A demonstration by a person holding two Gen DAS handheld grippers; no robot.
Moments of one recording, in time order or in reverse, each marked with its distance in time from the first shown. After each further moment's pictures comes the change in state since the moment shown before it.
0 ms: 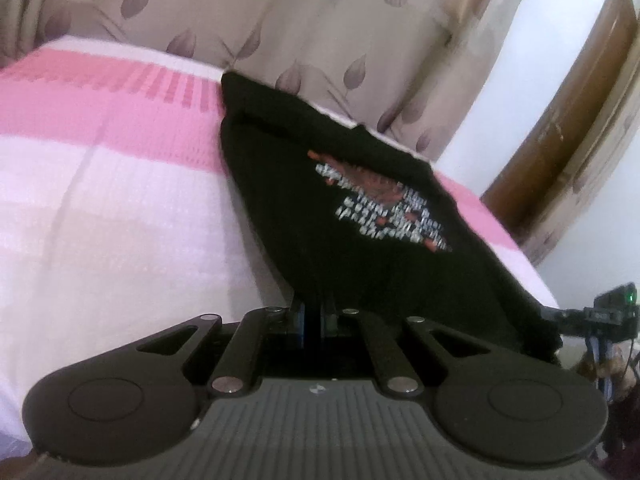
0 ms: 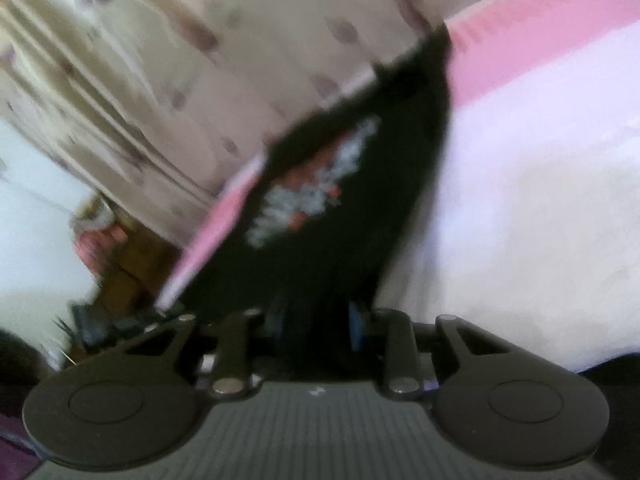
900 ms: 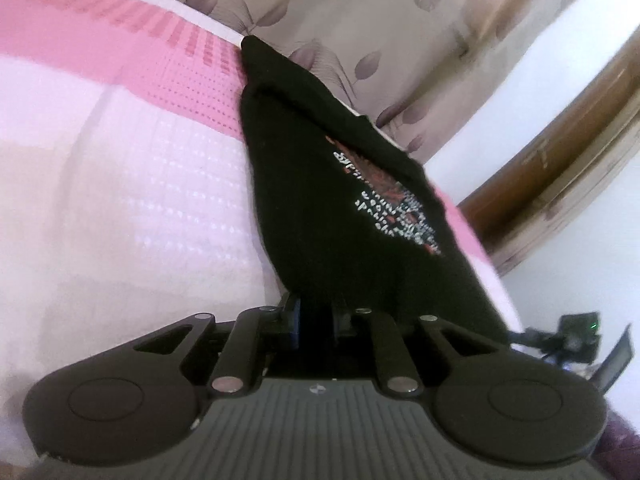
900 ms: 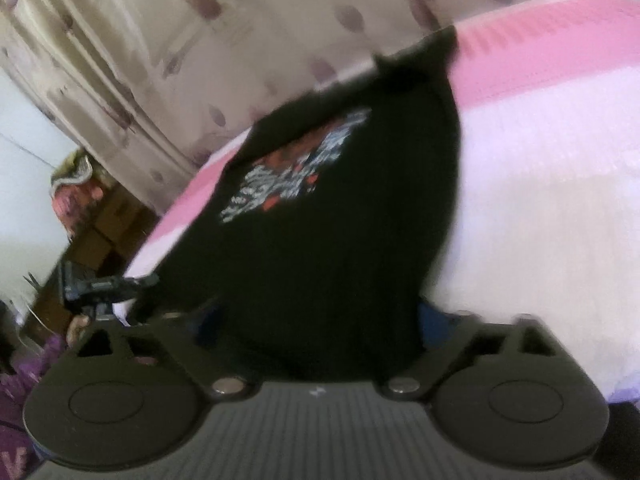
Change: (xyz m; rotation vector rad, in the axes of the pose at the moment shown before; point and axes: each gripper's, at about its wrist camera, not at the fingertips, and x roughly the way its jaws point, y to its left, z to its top) left arm 0.016 0.064 -0.001 -0.161 0.071 -0.154; right arm 0.015 -0.005 0.007 -0.154 0.092 -0.122
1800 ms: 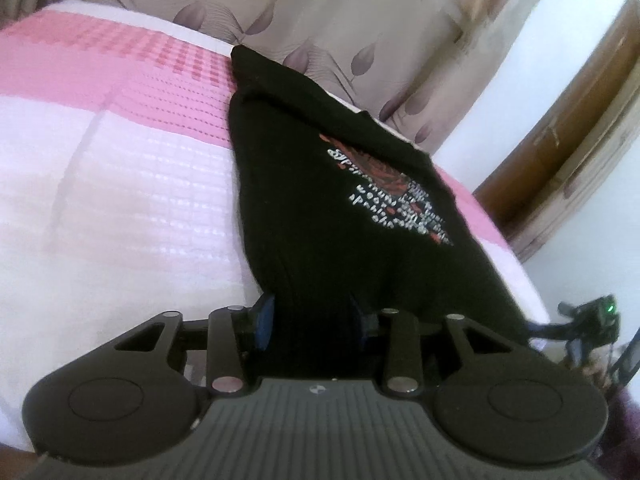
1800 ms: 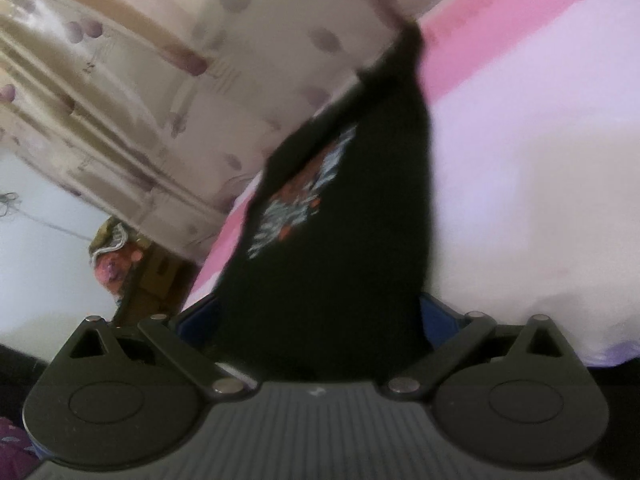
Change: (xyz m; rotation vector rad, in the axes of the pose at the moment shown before) left arm -0.002 -0.033 -0.005 0.082 -0.005 0.082; right arm -0.019 -0.041 -0.004 0.223 -0.073 0.184
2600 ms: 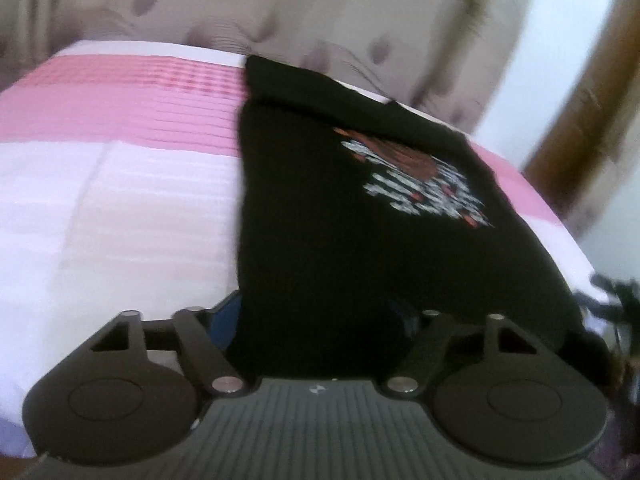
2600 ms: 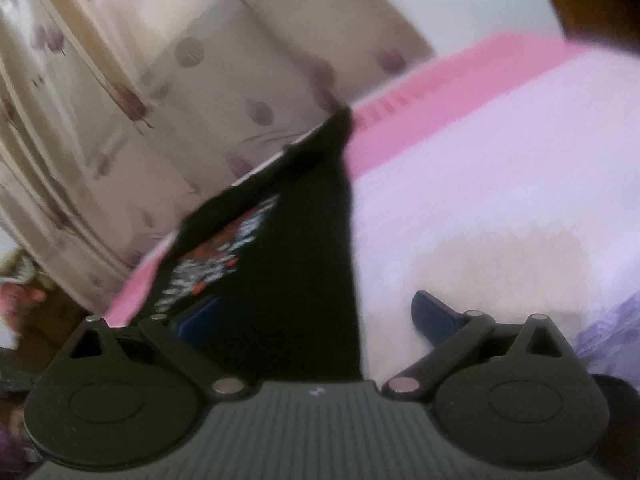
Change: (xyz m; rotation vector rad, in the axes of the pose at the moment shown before) left arm 0.012 -0.043 -0.006 0.144 0.017 0.206; right arm -0.007 0.017 -0.024 -0.079 -0.275 -0.307
